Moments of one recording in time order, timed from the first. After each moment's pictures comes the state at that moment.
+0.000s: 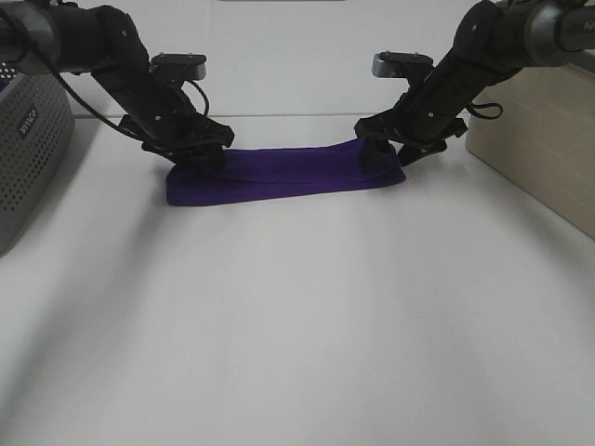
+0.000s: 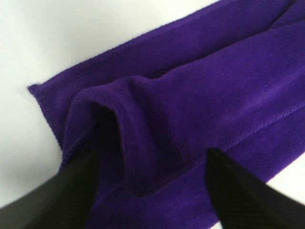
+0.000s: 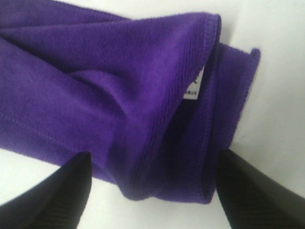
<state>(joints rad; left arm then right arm) -0.24 2.44 -1.97 -0.28 0.76 0.25 0.21 2.39 -1.84 0.41 0.70 -0.34</state>
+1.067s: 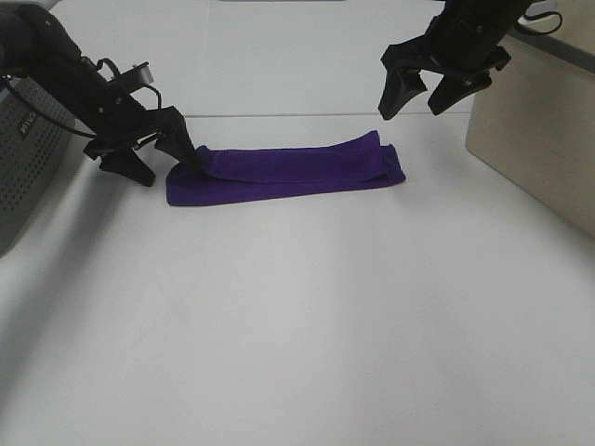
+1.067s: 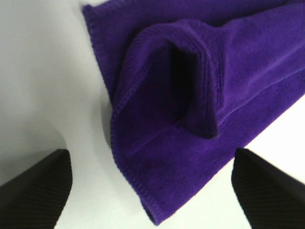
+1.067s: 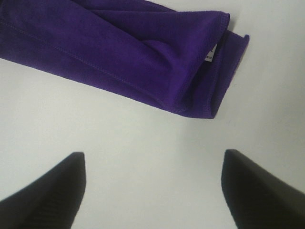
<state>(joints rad) -0.05 2.61 -2.22 -0.61 1.16 0.34 0.21 2.13 -1.84 0.34 1.01 -0.32</state>
